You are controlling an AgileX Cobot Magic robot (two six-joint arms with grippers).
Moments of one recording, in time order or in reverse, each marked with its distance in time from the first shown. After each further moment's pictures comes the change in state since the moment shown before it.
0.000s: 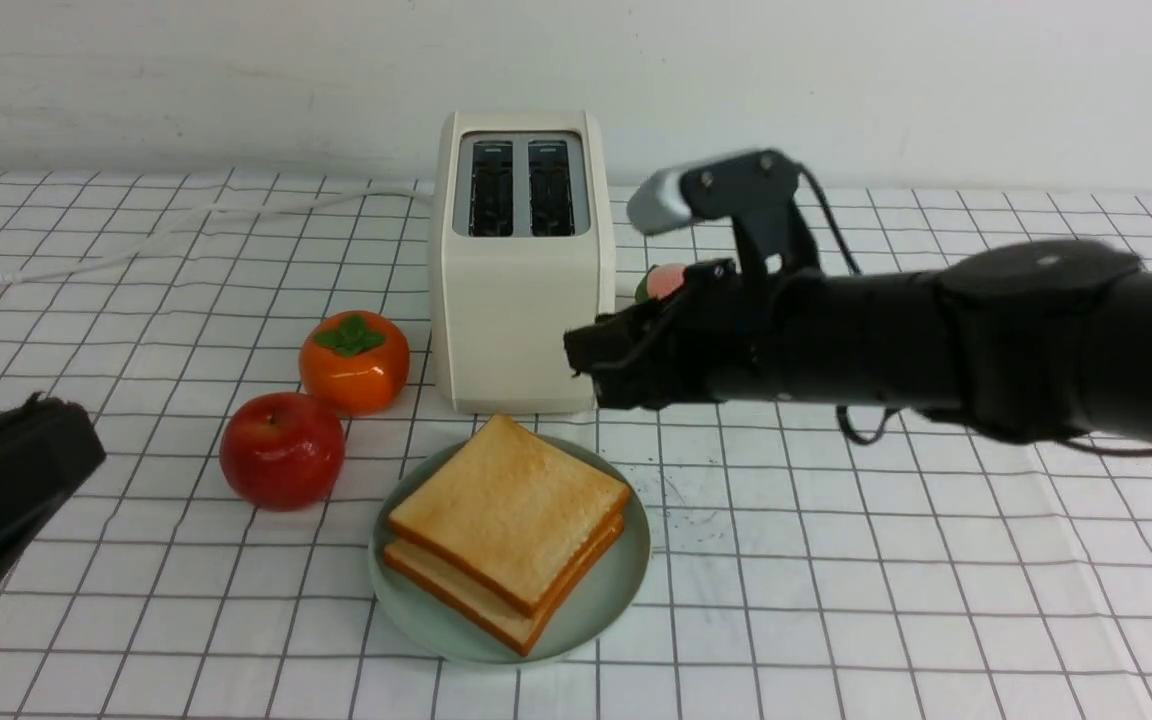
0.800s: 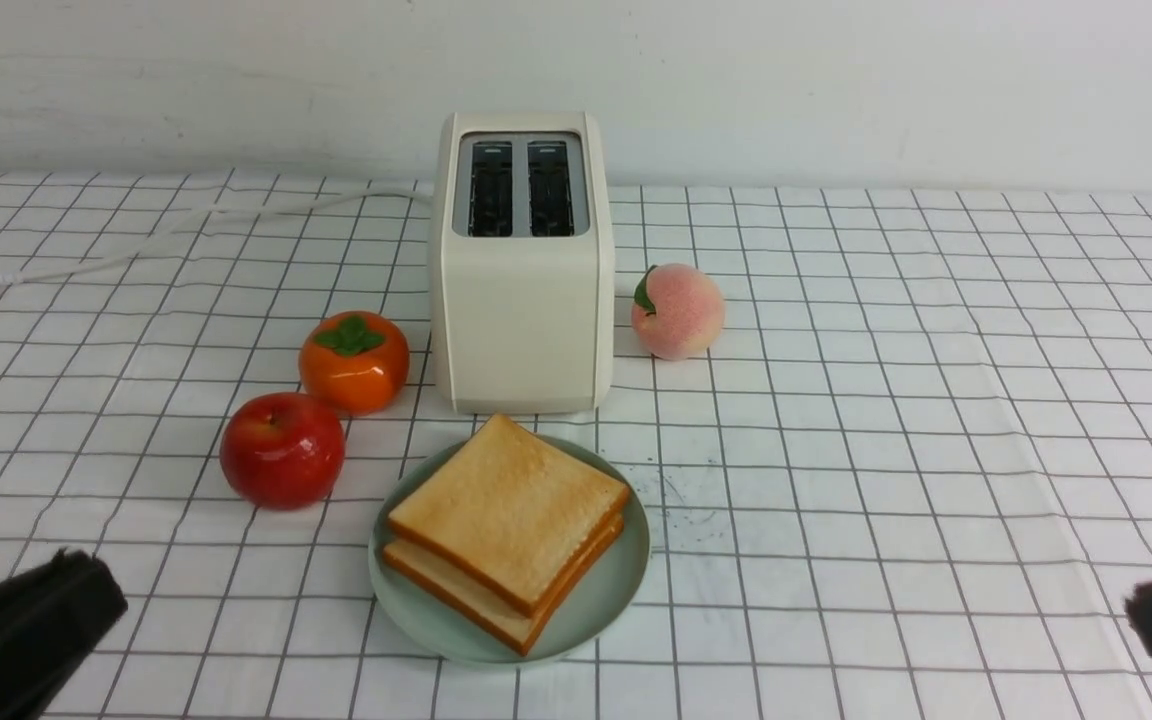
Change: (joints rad) right arm 0.000 -0.789 0.220 -1.343 0.733 1.356; left arm 0.000 -0.168 0.156 0.003 0.064 -0.022
